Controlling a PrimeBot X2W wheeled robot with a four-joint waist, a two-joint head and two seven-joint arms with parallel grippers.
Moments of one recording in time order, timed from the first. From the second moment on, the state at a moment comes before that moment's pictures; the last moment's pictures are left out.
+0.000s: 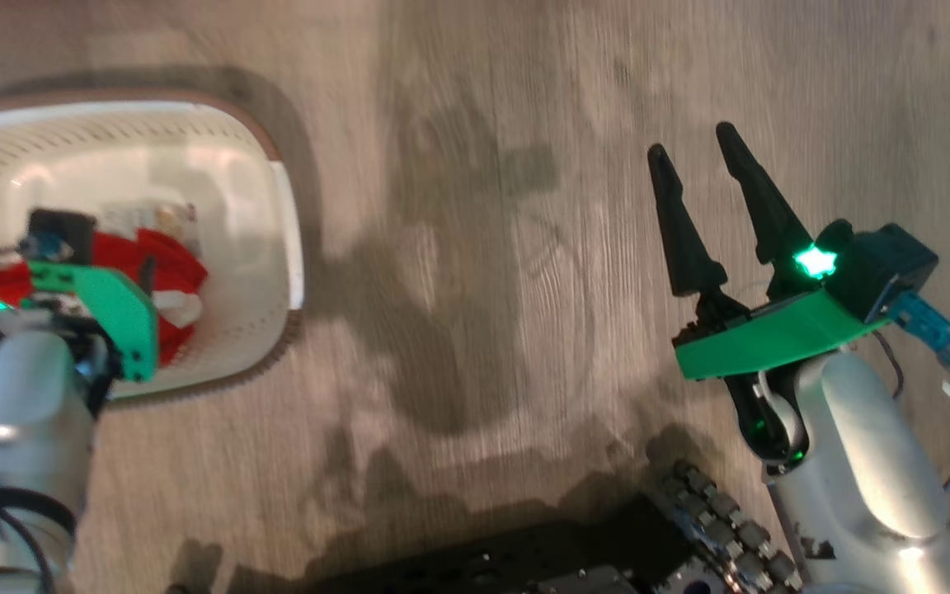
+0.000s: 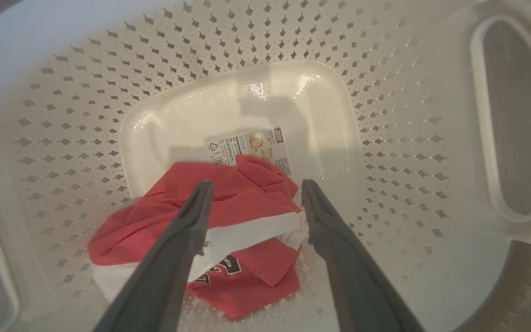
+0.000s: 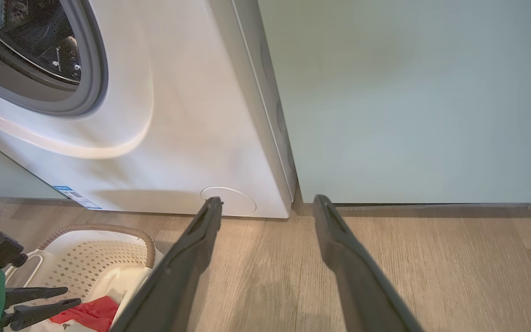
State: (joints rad) left arm -0.84 0.25 -0.10 1.25 -0.03 -0.11 -0.14; right arm -0.37 -0.06 0.20 0.14 0.33 0.13 -0.26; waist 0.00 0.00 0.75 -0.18
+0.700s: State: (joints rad) left arm -0.95 0.42 -0.10 1.29 -0.07 -0.12 0.15; right arm -0.44 -0.06 0.26 0.10 0.42 0.13 -0.26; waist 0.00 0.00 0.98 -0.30
